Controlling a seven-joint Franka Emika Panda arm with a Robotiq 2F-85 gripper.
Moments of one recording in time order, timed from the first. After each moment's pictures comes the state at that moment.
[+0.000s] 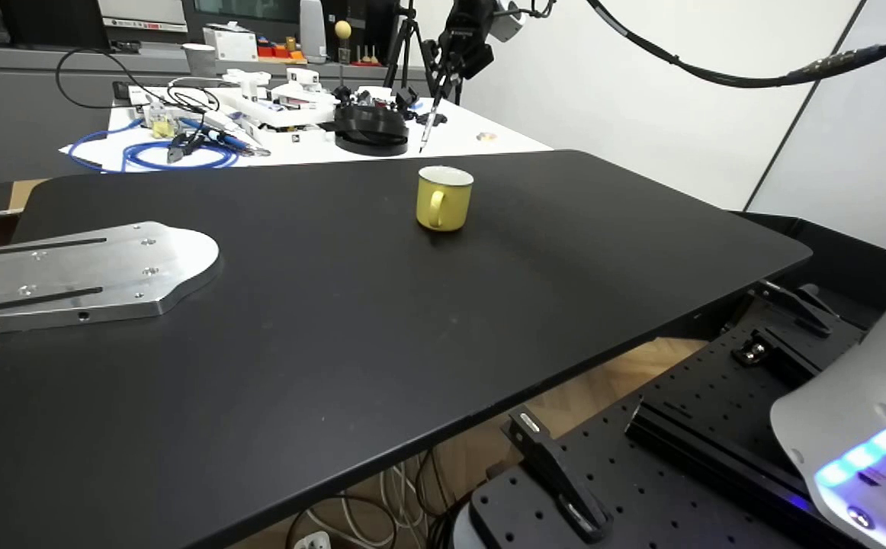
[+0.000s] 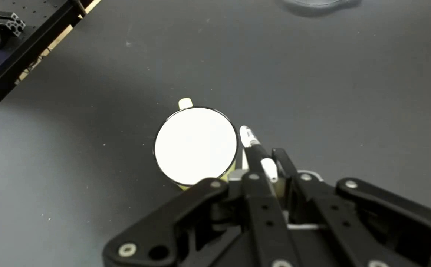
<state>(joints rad) -0.18 1.01 0.00 -0.83 0.55 1.31 0.91</state>
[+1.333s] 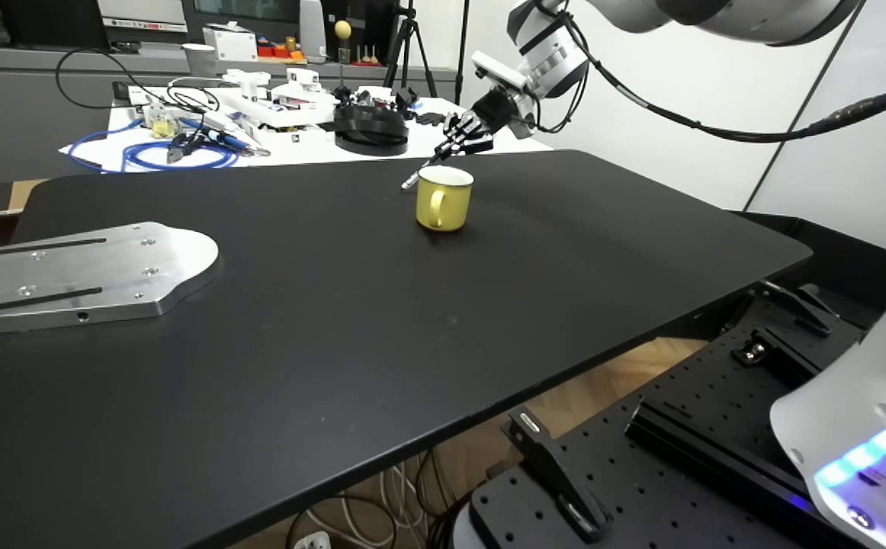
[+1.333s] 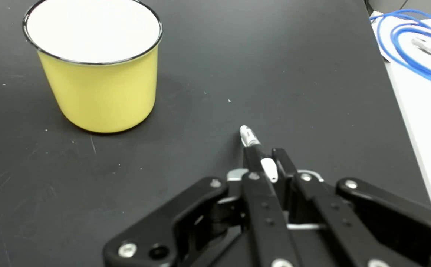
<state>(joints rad) -0.36 1.26 0.04 -0.83 0.86 1.57 0.71</state>
